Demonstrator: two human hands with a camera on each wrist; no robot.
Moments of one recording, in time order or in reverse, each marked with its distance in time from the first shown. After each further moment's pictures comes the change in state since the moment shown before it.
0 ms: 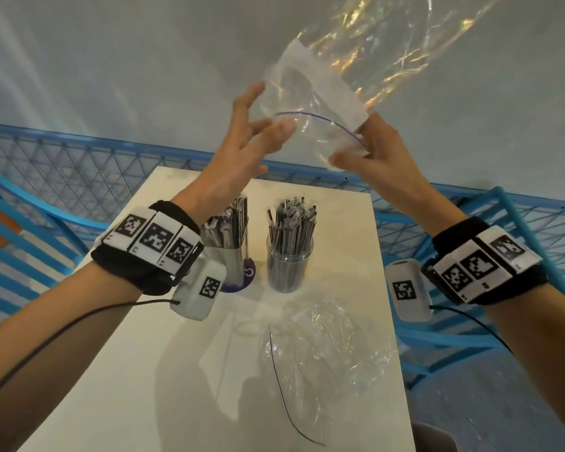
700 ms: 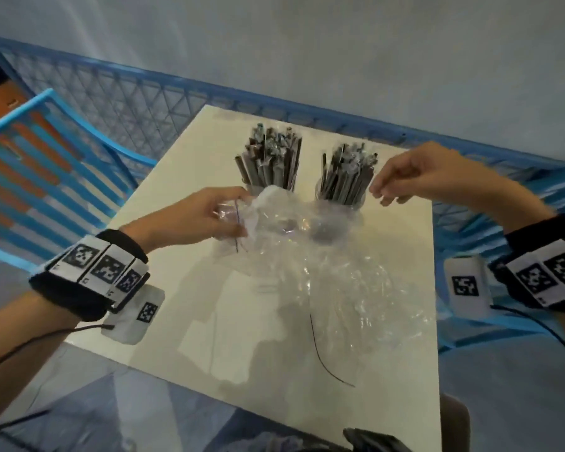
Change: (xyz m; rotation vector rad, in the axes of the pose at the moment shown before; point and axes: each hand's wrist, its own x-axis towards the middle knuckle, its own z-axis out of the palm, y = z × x) left_hand -0.139 -0.088 -0.081 0.365 -0.278 -0.325; right_hand -0.037 0.024 0.022 -0.284 -0.640 0.252
